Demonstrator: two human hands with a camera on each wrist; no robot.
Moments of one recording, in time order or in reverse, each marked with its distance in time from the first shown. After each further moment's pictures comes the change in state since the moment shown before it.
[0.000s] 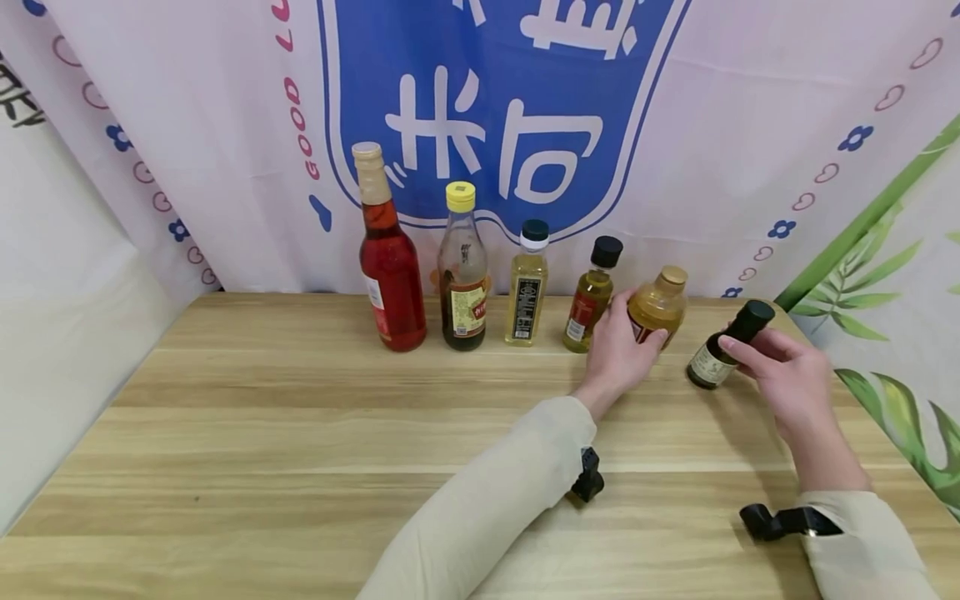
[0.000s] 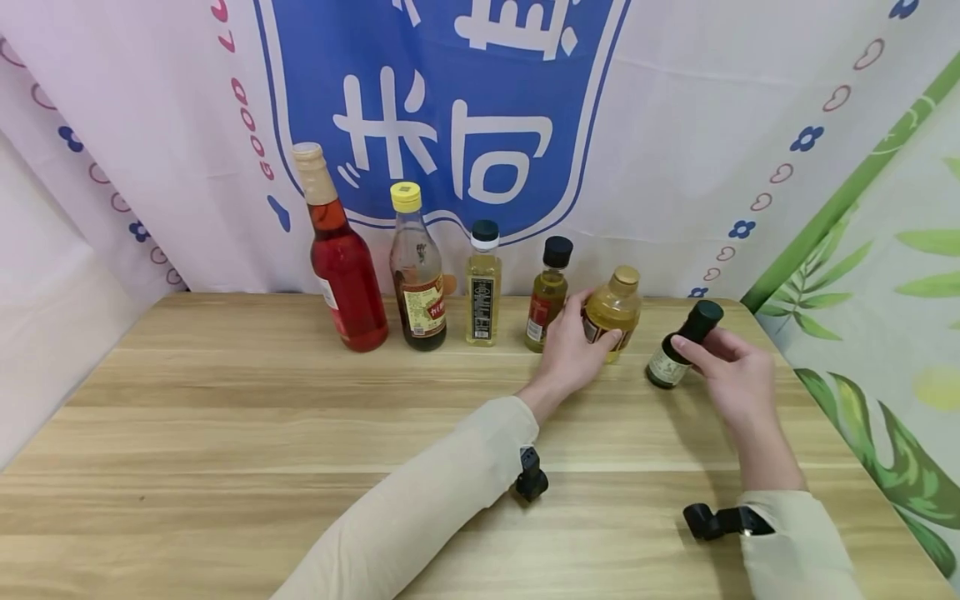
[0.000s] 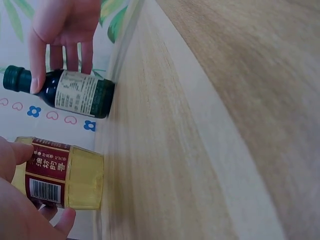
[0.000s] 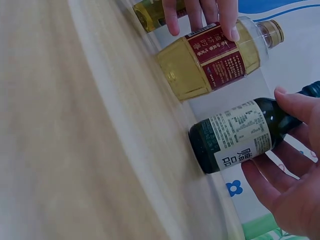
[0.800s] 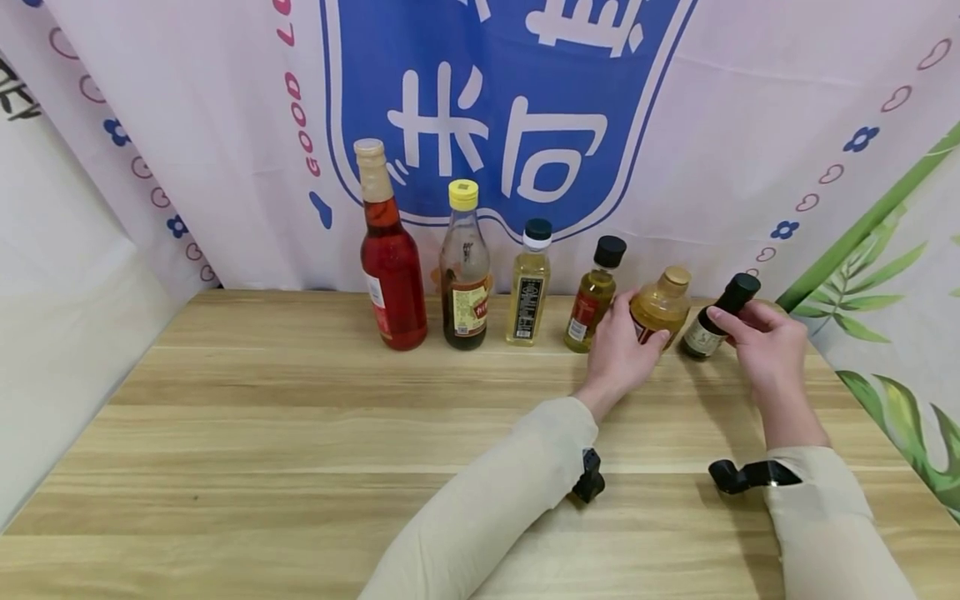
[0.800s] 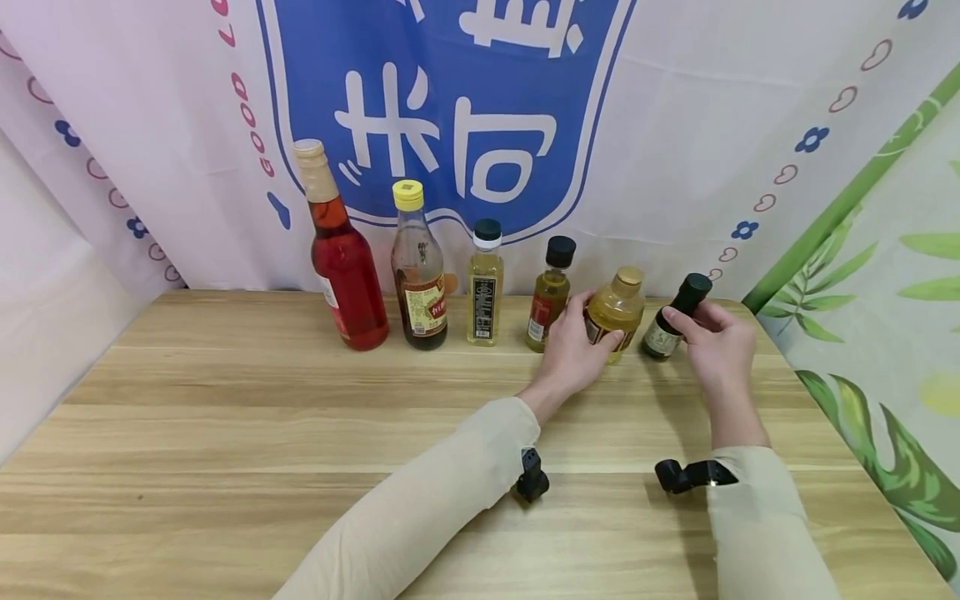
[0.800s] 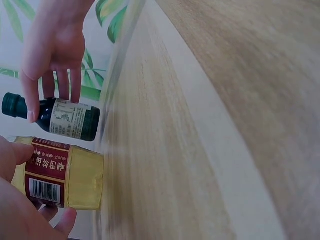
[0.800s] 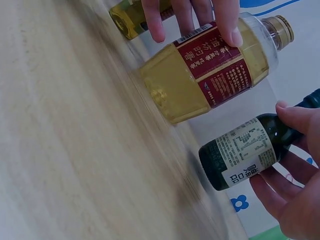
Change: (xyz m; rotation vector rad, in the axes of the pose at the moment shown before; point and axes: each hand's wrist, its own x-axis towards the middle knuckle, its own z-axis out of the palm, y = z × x) left_hand 0.000 -0.001 0.000 0.021 -0.006 0.004; right_hand 0.035 -0.007 0.028 -0.032 0.184 0.038
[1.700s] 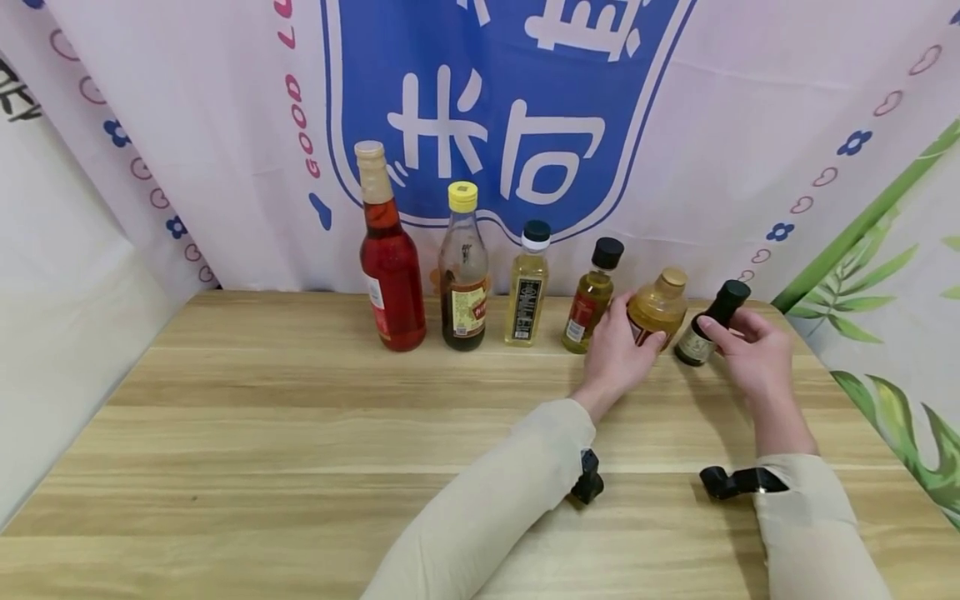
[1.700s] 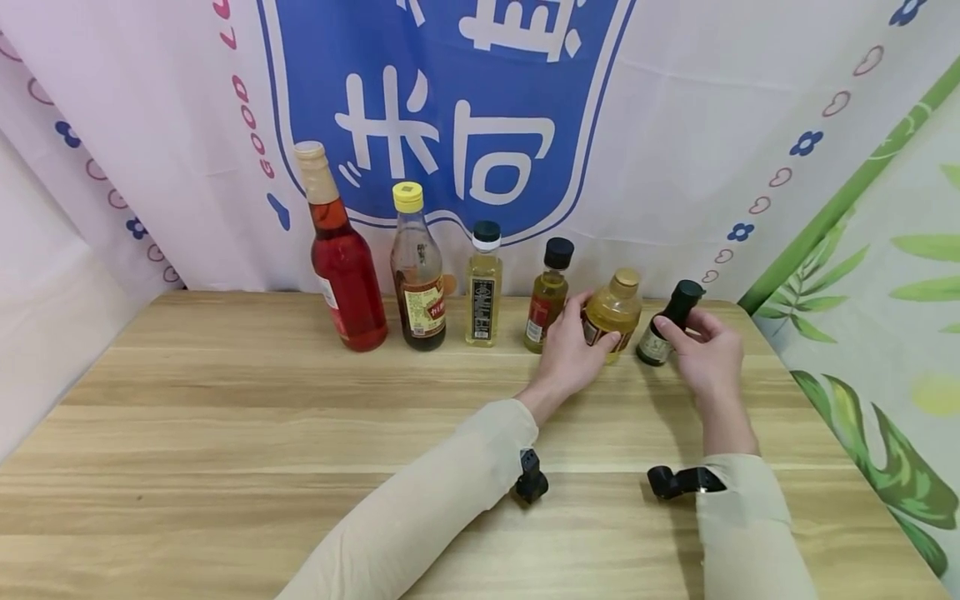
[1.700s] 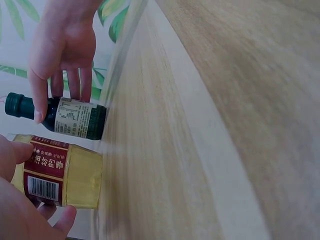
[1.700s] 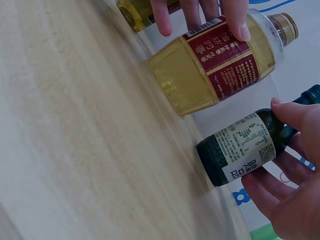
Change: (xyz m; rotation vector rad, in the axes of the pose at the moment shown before) left_hand 0.000 -0.001 -0.001 -0.004 -0.012 -0.007; right_hand -0.002 0.011 0.001 -0.177 -0.067 0.017
